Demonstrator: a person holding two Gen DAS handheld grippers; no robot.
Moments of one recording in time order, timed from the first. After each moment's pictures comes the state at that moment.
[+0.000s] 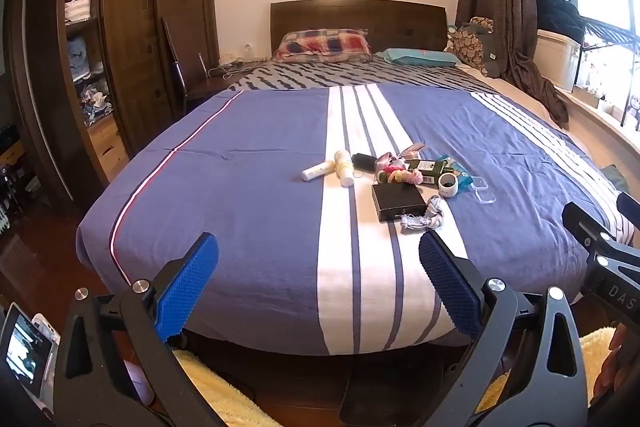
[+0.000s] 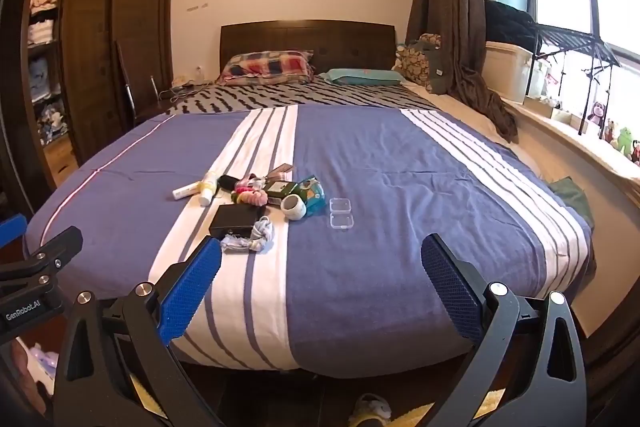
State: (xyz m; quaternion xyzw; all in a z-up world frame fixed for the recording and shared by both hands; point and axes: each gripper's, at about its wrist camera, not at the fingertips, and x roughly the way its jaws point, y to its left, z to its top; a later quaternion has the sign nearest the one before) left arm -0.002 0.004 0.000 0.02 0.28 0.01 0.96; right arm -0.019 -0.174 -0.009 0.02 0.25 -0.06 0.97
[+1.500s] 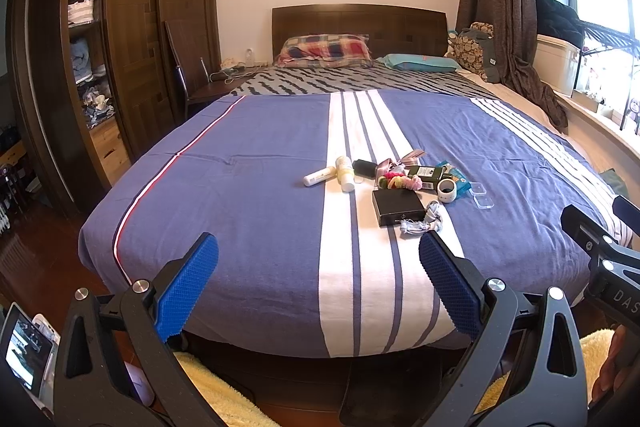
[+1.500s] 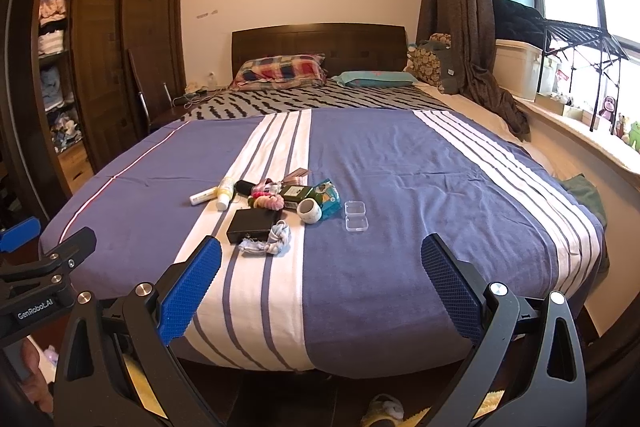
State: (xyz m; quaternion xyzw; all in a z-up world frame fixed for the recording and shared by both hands) left arm -0.005 0.007 0.005 0.02 0.27 0.01 0.96; right arm -0.020 -0.171 -0.004 0.03 0.24 -0.04 0.97
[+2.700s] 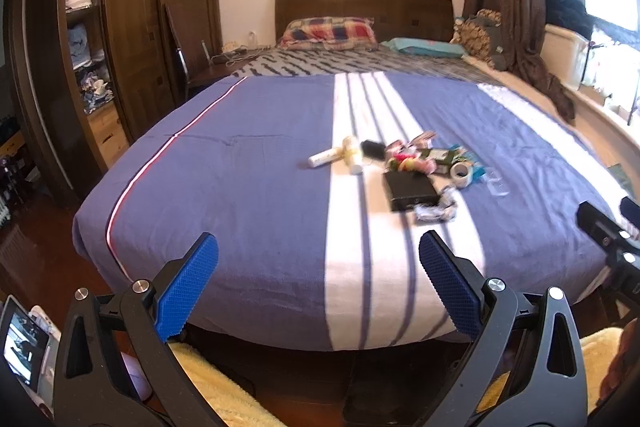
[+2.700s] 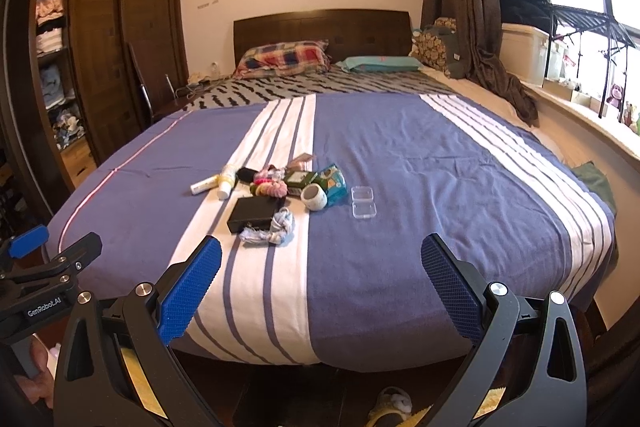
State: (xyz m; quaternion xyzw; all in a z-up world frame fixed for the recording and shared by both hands) left arm 0.018 0.013 -0.021 0.03 0.30 0.02 0.95; right arm -0.002 -0.178 -0.023 0.05 0.27 -0.02 0.96
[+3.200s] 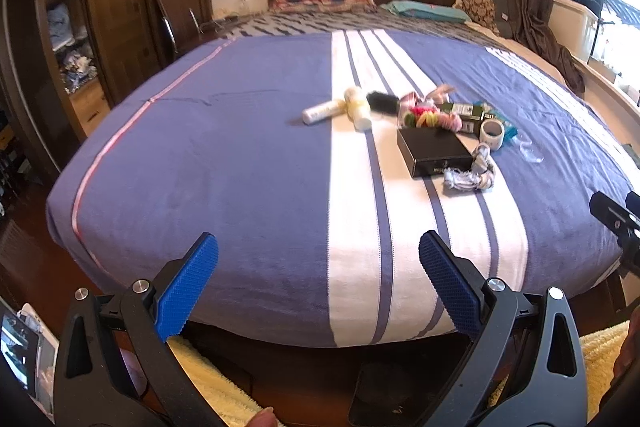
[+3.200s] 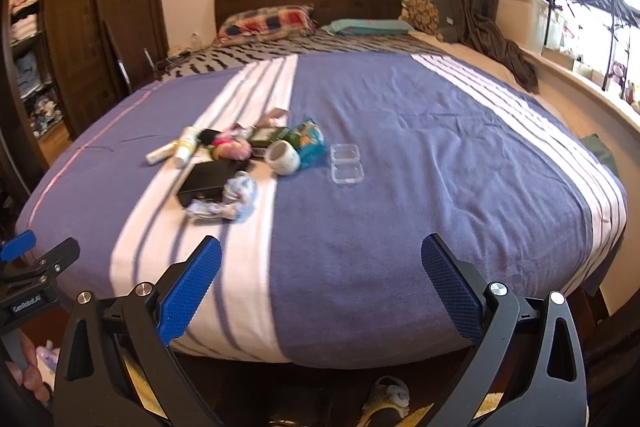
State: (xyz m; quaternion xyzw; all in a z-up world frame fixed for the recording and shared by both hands) left arm 0.078 0.017 -0.086 0.02 0.36 0.00 0.93; right arm 0.054 -0.204 -0.086 0.06 0.33 -0.05 0.94
